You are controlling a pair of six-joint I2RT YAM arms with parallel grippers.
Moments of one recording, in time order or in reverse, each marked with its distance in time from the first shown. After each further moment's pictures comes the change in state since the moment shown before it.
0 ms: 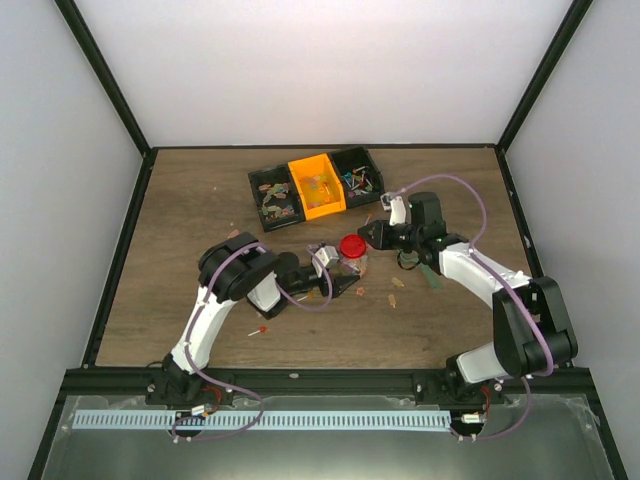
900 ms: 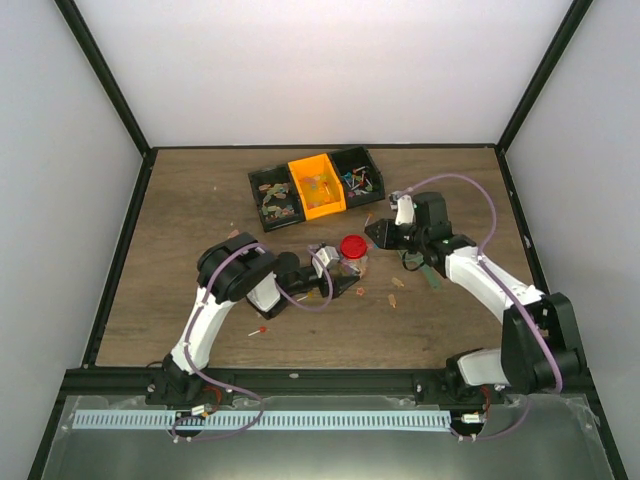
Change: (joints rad) left arm -0.003 -0.015 -0.006 -0.027 -0.009 0.005; right arm 0.000 -0.099 0.002 -0.108 0.113 0.021
